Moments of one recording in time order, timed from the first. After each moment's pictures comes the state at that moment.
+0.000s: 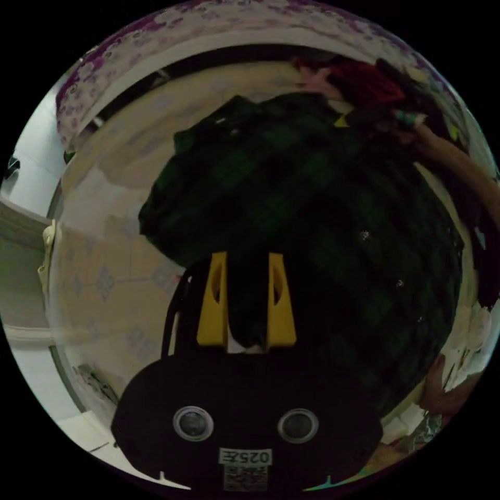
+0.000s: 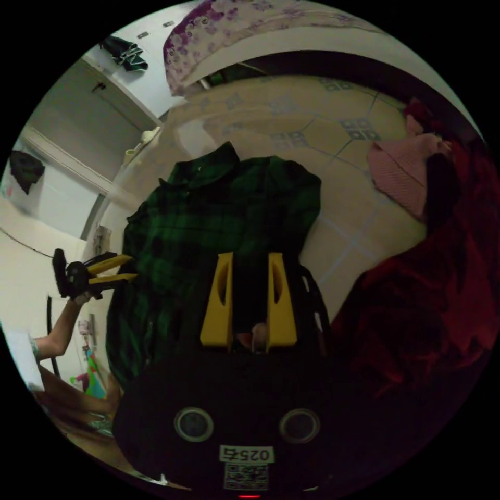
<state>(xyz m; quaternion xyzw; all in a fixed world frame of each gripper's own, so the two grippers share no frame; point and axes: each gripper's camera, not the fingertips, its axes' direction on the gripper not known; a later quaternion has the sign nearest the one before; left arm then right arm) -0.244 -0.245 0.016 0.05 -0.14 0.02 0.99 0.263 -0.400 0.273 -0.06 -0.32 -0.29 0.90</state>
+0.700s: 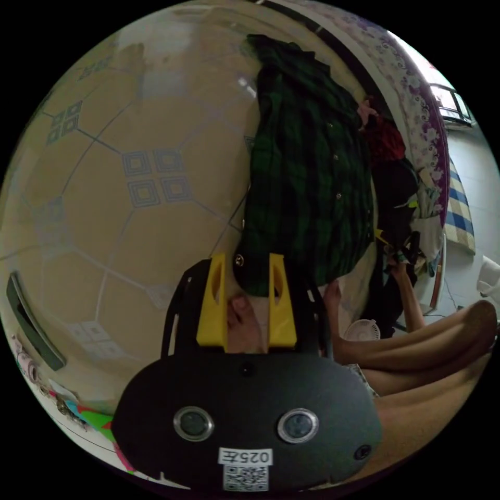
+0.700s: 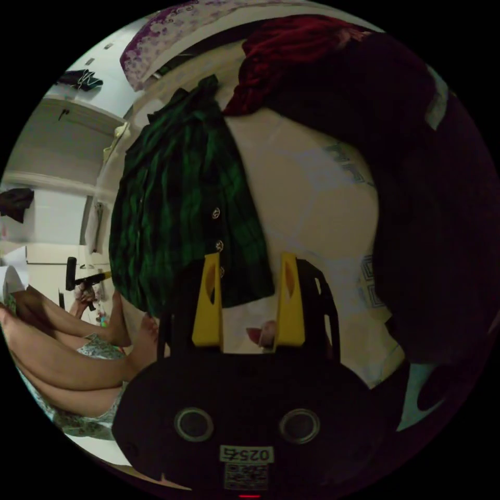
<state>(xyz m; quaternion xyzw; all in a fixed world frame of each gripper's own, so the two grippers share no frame) -0.245 0.103 0.001 -0.01 0.16 -0.30 0.94 0.559 -0.150 0.201 -0.16 -0.26 -0.20 0.93</state>
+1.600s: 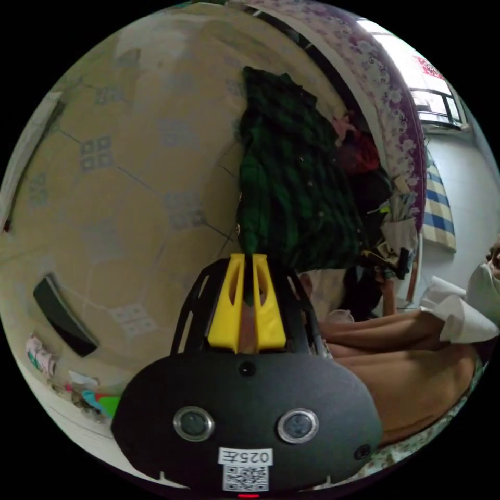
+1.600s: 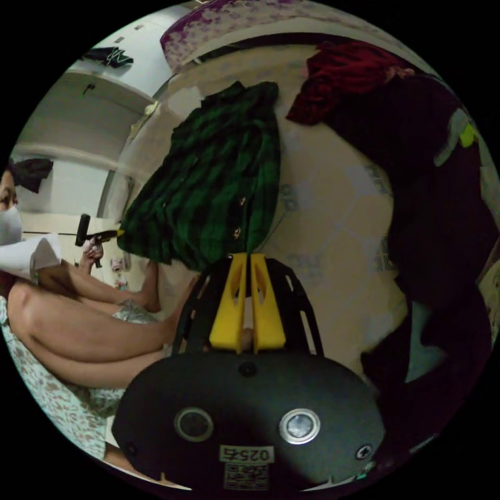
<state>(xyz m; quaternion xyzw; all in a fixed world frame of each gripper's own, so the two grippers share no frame) -0.373 0.181 -0.139 0.00 0.20 -0.29 0.93 0.573 -0.113 0.091 -0.21 -0.29 -0.24 0.90</state>
